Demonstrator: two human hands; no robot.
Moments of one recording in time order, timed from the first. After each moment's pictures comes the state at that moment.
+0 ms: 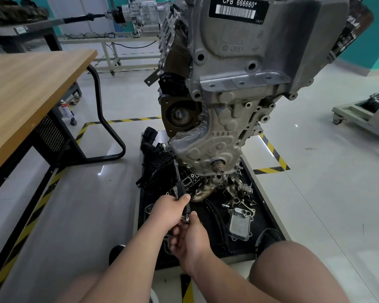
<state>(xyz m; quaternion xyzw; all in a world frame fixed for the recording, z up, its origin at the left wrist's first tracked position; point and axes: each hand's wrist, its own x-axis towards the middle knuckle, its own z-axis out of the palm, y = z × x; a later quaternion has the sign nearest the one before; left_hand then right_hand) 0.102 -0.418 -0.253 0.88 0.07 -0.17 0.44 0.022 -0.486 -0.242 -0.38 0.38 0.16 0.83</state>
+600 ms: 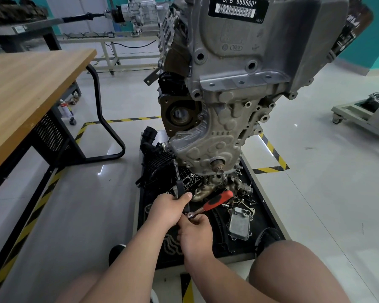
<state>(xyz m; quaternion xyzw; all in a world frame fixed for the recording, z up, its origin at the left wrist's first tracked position) 0.102 -0.419 -0.254 0.88 0.07 -0.14 0.46 0.016 -0.485 -0.245 -0.58 0.33 0.01 0.74</state>
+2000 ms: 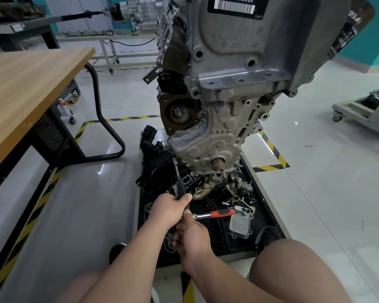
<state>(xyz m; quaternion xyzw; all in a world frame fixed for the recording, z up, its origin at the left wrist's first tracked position) 0.101 -0.420 -0.255 0.89 0.05 -0.14 0.42 0.018 -0.485 -0.244 -0.43 0.37 0.10 0.81</state>
